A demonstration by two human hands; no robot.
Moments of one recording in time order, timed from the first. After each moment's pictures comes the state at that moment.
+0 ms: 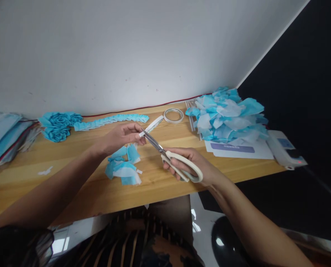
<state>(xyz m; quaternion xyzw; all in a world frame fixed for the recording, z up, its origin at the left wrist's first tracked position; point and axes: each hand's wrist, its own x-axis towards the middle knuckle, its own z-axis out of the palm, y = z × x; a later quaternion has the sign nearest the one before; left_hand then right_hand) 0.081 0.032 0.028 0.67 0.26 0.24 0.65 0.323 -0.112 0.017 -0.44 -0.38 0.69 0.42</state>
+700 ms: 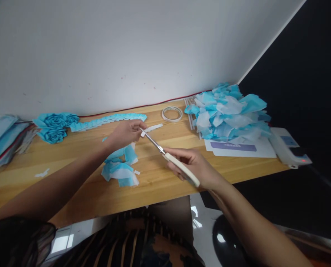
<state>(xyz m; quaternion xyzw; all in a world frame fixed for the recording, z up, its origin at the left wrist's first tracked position) 0.108 0.047 0.017 0.78 0.39 0.21 0.43 0.325 -0.115 0.003 -0.47 -0.45 0.61 0.45</state>
